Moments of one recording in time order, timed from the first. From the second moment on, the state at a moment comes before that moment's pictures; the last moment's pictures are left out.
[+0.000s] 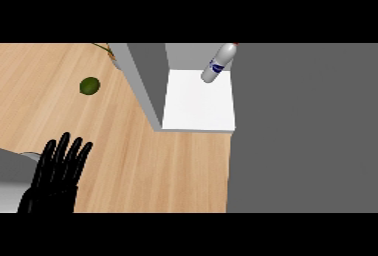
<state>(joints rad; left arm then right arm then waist) 0.24 0.52 -0.42 -1.87 0.81 0.19 -0.57 0.92 -0.37 0.51 -2.50 -0.01 0.76 -0.21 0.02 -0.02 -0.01</state>
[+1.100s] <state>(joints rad) 0.38 0.71 -0.26 -1.95 0.93 -0.06 -0.57 0.76 -0.33 0.59 -2.49 -0.02 0.53 -0.09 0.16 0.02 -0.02</state>
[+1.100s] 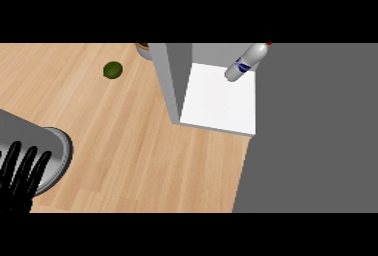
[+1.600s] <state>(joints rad) 0.38 0.75 -0.24 -1.94 0.94 -0.11 -0.56 0.60 -0.39 0.55 -2.49 -0.03 0.57 -0.06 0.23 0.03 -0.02</state>
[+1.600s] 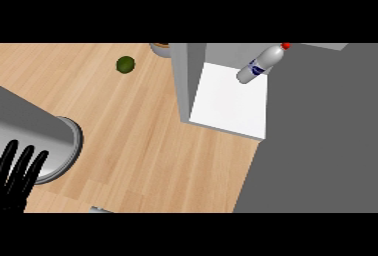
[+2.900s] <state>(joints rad) 0.36 0.80 -0.18 -1.91 0.98 -0.19 -0.55 0.34 -0.42 0.57 -2.46 -0.07 0.62 0.05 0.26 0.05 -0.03</state>
